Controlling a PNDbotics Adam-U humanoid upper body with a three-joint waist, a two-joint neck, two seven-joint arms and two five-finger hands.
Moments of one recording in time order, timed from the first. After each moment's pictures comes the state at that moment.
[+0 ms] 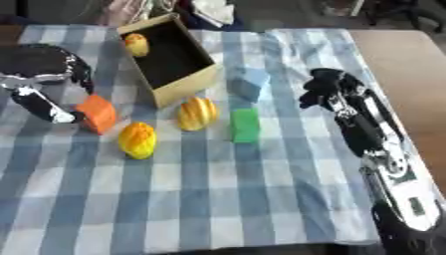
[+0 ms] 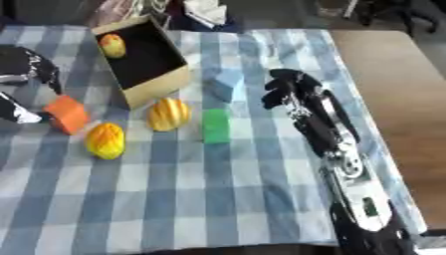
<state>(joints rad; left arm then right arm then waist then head) -0.86 0.69 -0.26 -1.03 -0.98 -0.81 -0.30 -0.28 -0.13 0.07 -1.68 -0.09 -0.19 0.22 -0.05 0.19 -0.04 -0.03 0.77</state>
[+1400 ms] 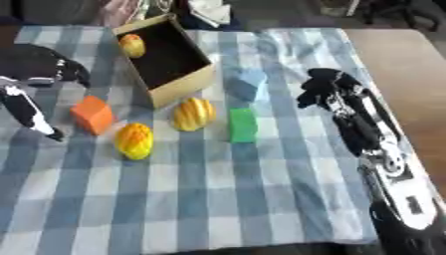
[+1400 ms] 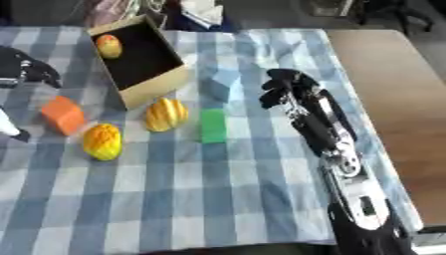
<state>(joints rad) -0.85 0.69 -0.31 -1.03 -1.19 -0.80 -0.31 -0.28 -0.13 0.07 -1.68 -0.09 -0.19 0.22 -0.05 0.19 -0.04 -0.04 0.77</state>
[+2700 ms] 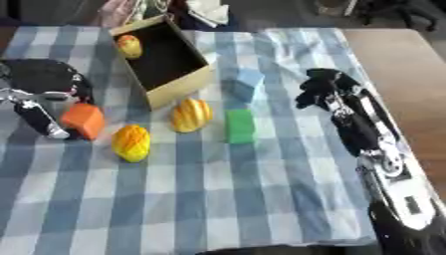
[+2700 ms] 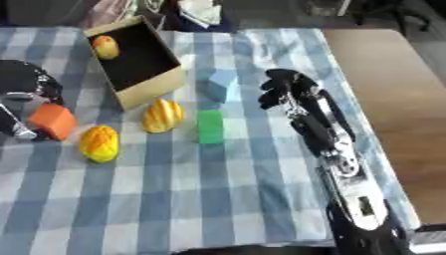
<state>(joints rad) -0.85 0.65 -0.30 -0.98 -1.17 -0.86 -0.25 -0.28 -0.12 0.07 -1.68 -0.09 -0.19 0.22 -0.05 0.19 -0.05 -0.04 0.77</state>
